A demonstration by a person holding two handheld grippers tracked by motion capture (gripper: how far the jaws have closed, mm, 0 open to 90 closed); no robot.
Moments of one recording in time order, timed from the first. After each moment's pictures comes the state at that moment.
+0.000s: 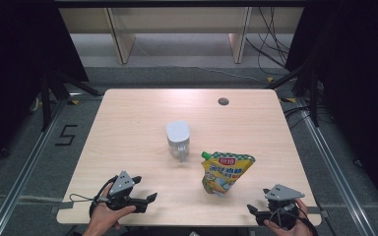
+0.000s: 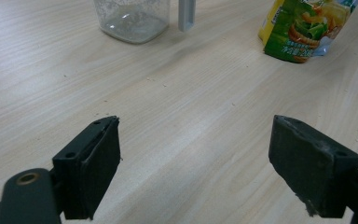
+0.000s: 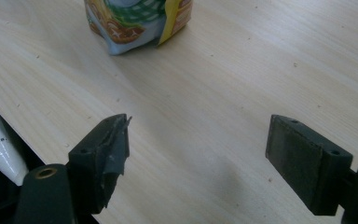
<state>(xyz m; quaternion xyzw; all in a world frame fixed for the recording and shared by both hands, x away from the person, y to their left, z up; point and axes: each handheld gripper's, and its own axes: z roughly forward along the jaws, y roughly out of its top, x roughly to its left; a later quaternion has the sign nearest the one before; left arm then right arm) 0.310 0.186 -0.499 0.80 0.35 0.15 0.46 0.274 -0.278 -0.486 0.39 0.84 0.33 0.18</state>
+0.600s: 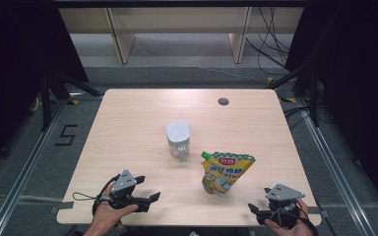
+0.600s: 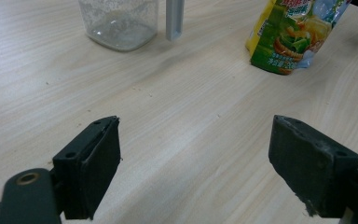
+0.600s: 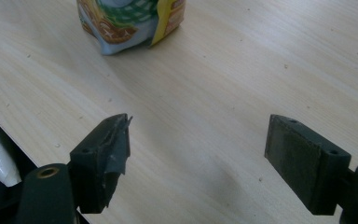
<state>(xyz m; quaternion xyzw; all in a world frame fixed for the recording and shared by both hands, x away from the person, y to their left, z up) 0.312 0.177 -0.496 0.79 0.36 0.13 0.48 0.276 -0.280 -0.486 0.38 0.84 0.33 0.19</state>
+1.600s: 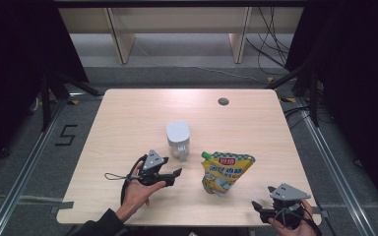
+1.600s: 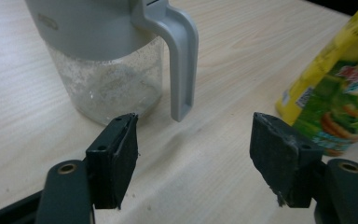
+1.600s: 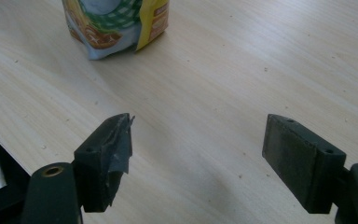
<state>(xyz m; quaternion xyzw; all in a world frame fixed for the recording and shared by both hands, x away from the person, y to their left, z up) 0.377 0.108 -0.497 0.79 0.35 0.18 0.47 0.273 -0.288 -0.483 0.40 0.83 0.33 0.21</state>
